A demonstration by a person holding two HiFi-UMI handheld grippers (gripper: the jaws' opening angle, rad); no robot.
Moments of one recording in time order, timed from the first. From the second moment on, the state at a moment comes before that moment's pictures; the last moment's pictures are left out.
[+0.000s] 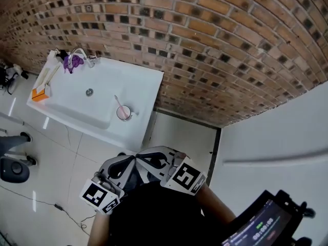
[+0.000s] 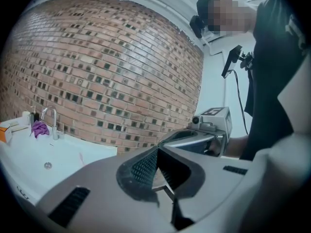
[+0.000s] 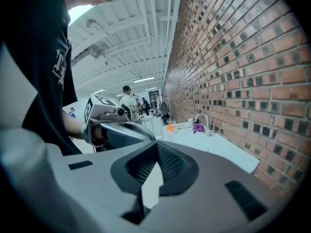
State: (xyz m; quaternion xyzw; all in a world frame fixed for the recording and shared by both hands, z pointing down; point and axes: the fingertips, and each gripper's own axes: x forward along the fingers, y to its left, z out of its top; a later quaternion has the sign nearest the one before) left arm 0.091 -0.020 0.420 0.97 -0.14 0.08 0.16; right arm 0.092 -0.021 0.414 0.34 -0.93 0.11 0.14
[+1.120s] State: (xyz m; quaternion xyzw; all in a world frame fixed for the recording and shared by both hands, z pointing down) left arm 0.029 -0.099 0.419 0.97 -0.15 0.07 0.17; right arm 0.030 -0.100 0.414 0.34 -0.92 0.09 0.17
